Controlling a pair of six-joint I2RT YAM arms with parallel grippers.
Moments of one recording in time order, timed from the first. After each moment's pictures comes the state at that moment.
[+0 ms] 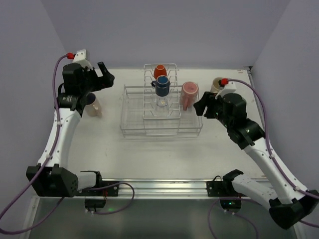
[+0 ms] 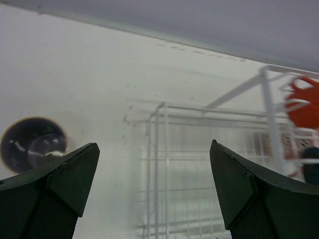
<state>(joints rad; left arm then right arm) 0.02 1.34 1.33 -0.43 0.11 -0.31 0.51 0.89 1.01 -0.46 0.11 0.42</state>
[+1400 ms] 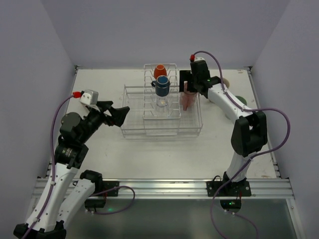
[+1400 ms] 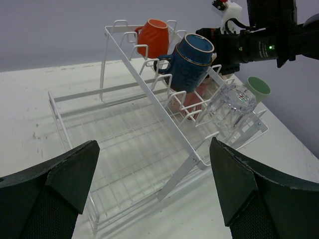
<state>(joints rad) -0.26 0.63 0.77 -0.15 0.30 -0.30 0.38 1.82 1.57 -0.48 0.19 0.26</state>
